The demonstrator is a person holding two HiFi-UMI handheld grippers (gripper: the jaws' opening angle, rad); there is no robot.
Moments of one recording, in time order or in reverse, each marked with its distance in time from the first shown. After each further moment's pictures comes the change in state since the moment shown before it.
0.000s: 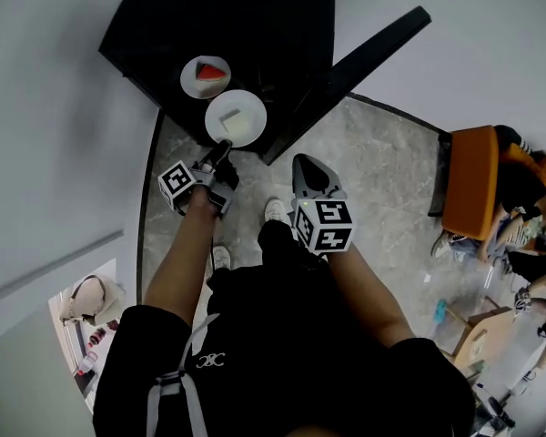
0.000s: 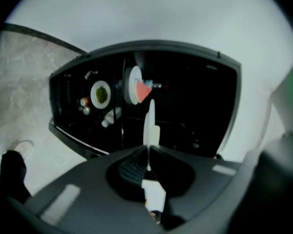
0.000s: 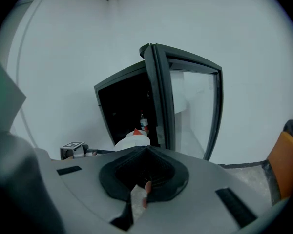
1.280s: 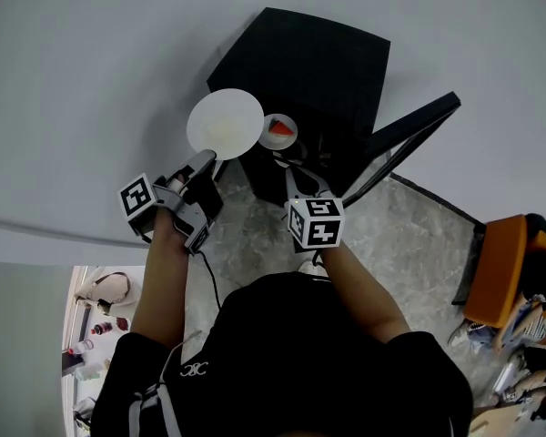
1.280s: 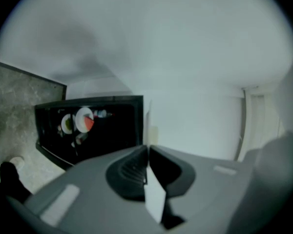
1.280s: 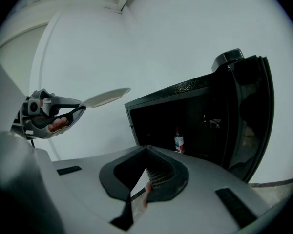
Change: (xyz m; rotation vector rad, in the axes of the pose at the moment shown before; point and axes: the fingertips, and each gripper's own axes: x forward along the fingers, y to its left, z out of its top) left arm -0.135 -0.282 0.055 0.139 -0.183 -0.105; right arm 0.053 0.119 0.096 -0.048 -0.097 0.316
